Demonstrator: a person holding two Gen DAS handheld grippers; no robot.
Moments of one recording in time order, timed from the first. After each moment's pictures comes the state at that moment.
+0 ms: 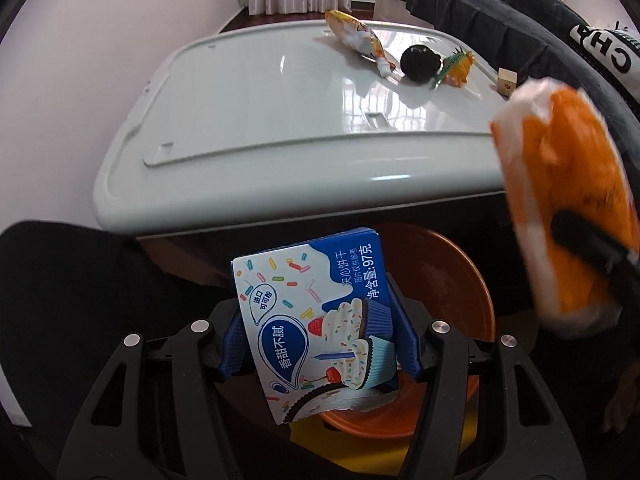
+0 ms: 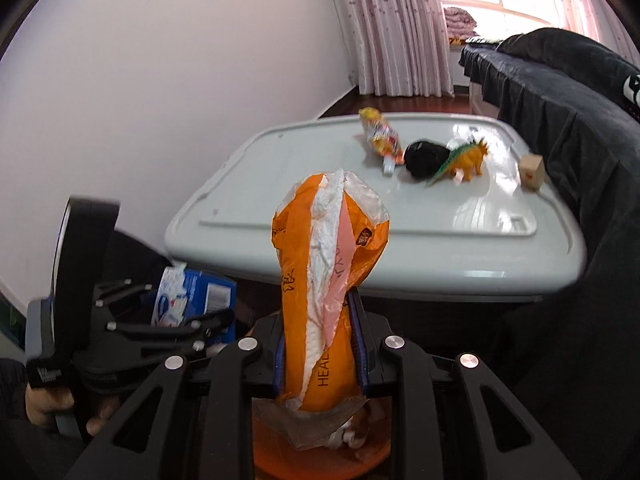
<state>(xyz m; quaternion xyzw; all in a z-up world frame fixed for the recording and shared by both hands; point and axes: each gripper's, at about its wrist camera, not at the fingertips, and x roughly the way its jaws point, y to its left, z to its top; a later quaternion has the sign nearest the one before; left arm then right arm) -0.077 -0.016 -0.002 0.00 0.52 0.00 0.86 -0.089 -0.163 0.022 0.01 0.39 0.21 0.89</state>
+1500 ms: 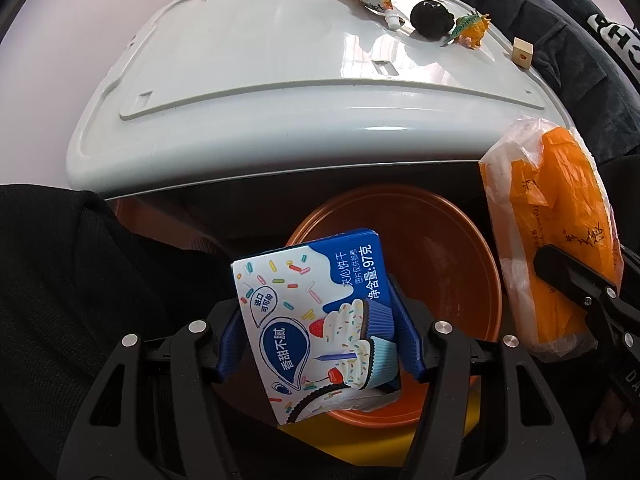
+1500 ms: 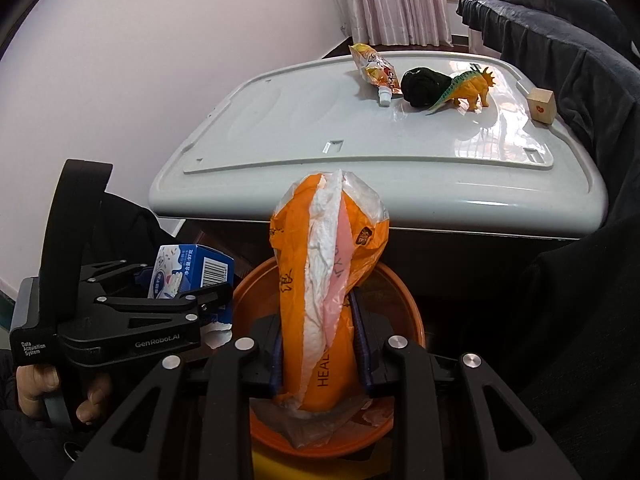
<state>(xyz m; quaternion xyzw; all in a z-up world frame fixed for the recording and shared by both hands) -0.071 -0.016 -0.032 -0.03 0.57 0.00 0.82 -0.074 -0.167 -0.016 0.02 0.47 0.21 0.86</state>
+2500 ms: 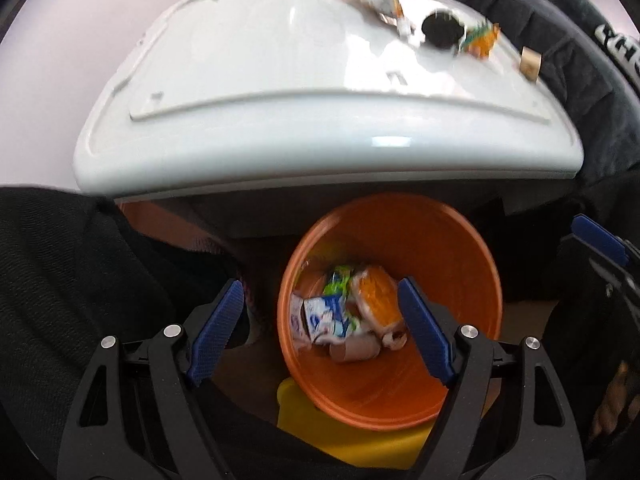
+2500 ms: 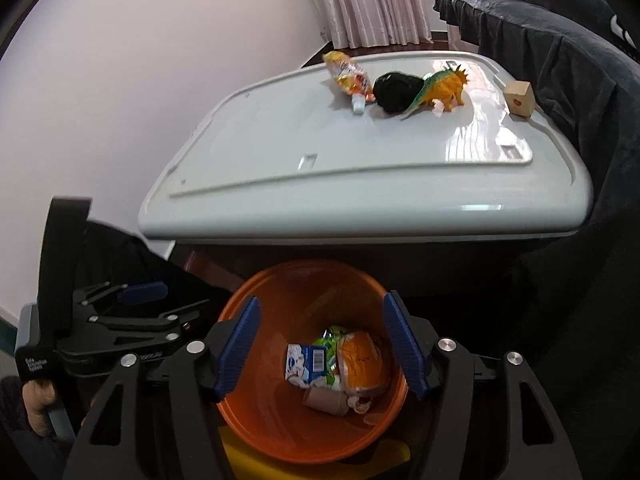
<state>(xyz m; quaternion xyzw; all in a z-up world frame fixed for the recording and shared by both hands) -0.062 -0.001 -0.017 -0.04 0.57 0.01 0.82 -0.049 -0.197 -0.001 0.07 0.46 0.18 0.86</state>
